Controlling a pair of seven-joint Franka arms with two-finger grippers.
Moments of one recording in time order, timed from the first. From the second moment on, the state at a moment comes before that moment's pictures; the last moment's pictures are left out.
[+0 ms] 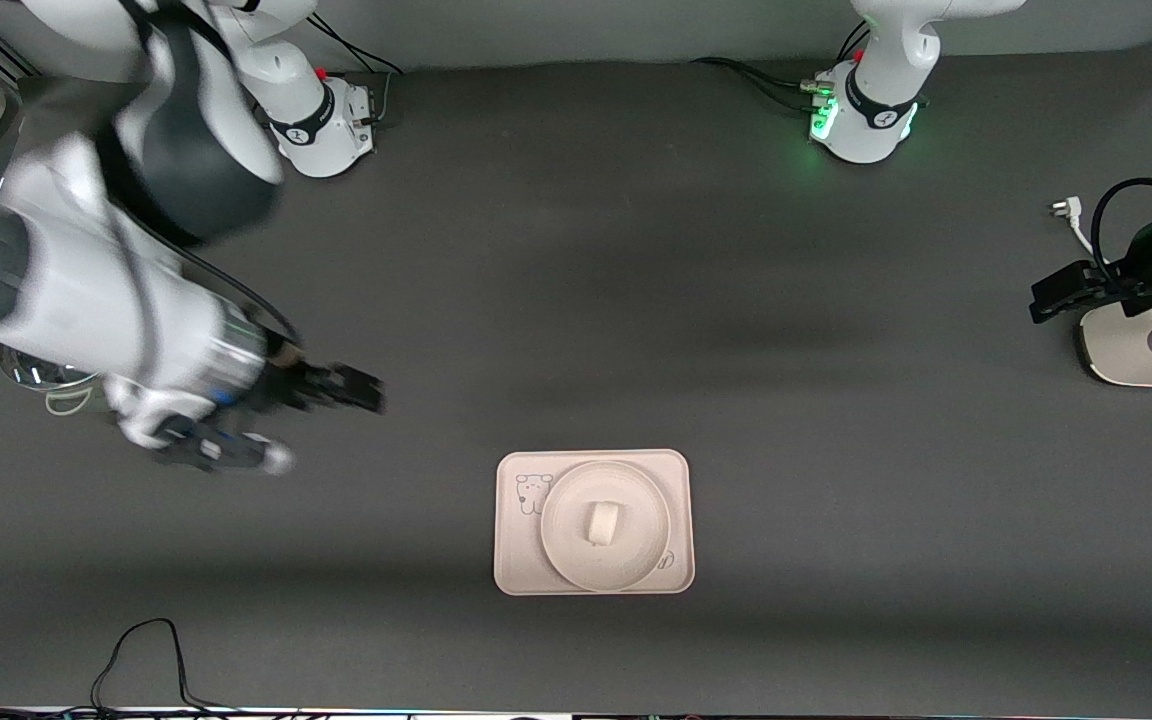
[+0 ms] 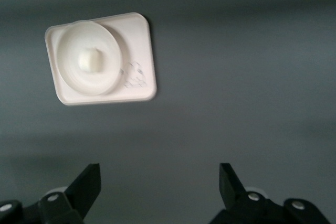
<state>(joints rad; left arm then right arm) 0.00 0.05 -0.01 -1.59 0.01 1.60 -0.07 0.42 0.36 -0.21 -1.25 0.27 1.60 0.31</state>
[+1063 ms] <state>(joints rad) 0.00 0.05 -0.02 -1.58 0.01 1.62 -0.05 0.11 0.08 -0.14 -1.48 0.02 1.49 -0.02</state>
